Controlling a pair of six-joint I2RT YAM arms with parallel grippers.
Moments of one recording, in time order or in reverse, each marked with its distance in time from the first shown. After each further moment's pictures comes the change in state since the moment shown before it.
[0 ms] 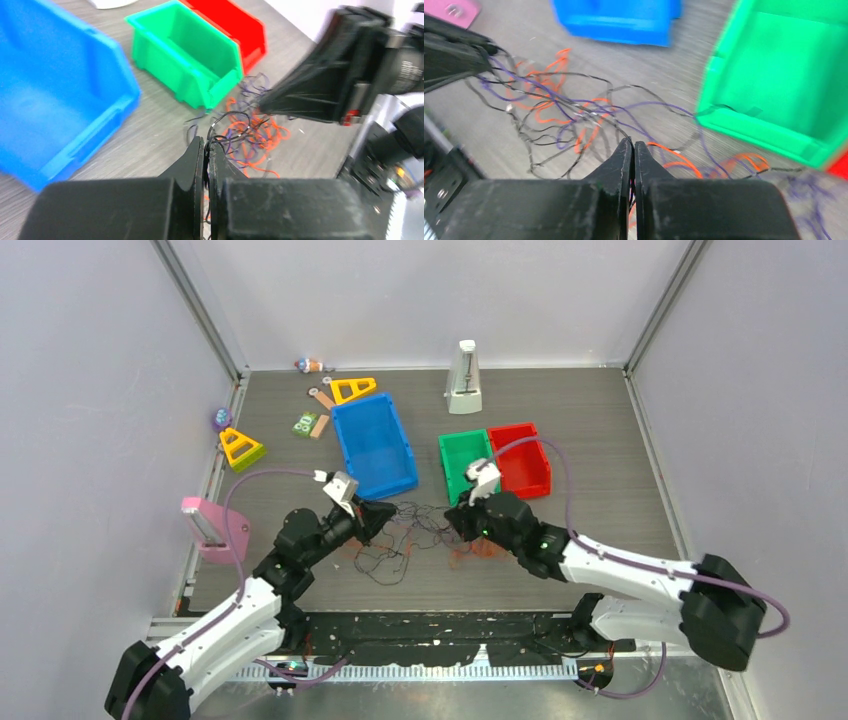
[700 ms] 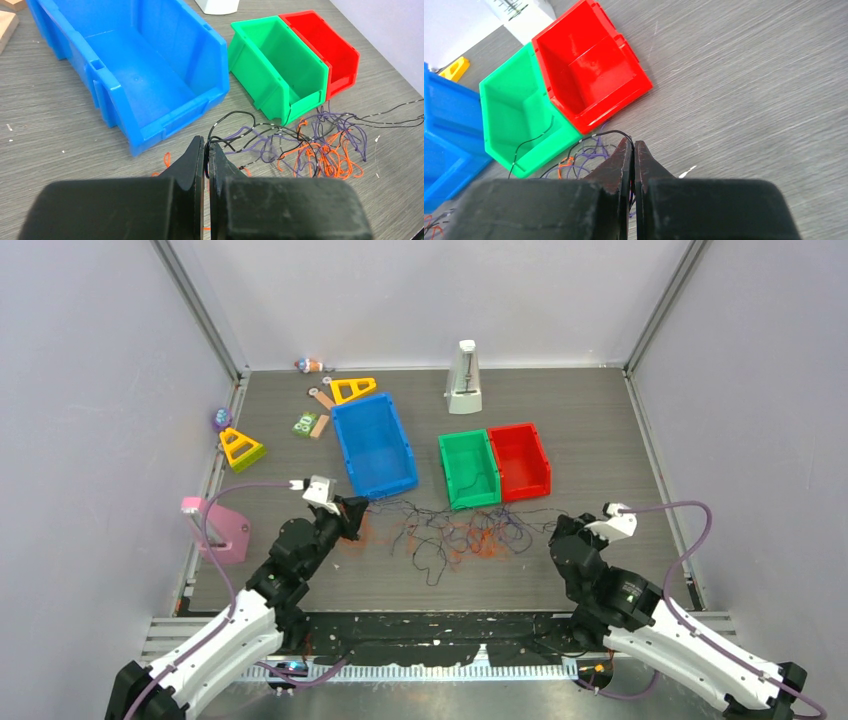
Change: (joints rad) left arm -0.002 -0.151 -0.047 -0.141 -0.426 0.004; right arm -0.014 -0.827 -0.215 -0.786 0.930 0.599
